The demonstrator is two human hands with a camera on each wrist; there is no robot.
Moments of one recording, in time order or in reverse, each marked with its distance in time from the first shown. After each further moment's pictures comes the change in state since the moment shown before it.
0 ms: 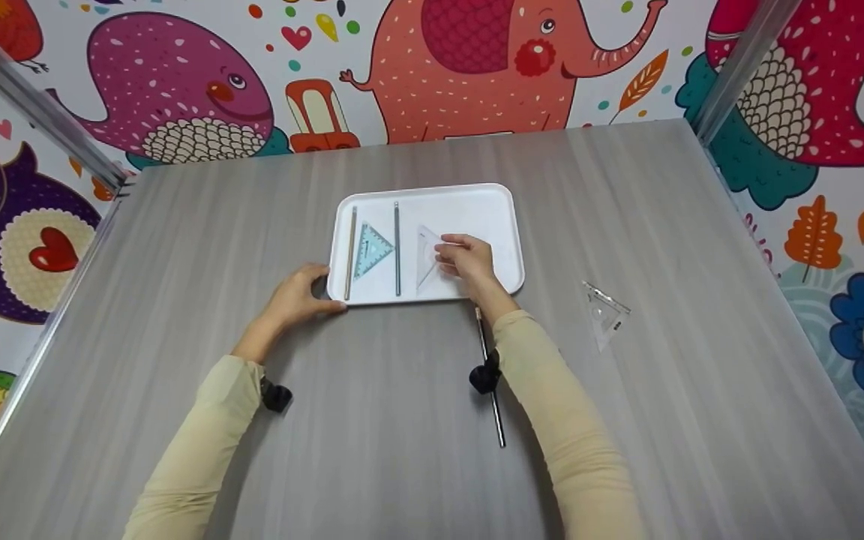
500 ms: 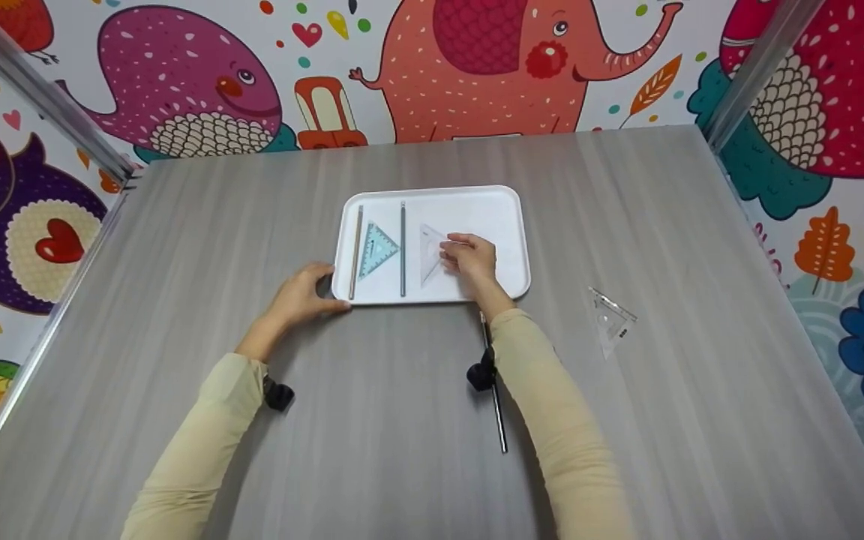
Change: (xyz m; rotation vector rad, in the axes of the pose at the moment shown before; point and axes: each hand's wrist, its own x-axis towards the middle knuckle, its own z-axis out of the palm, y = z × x) left_hand -0.001 0.002 0.000 -0.015 0.014 0.008; right_hand 0.014 0.004 0.005 -0.031 0.072 -0.038
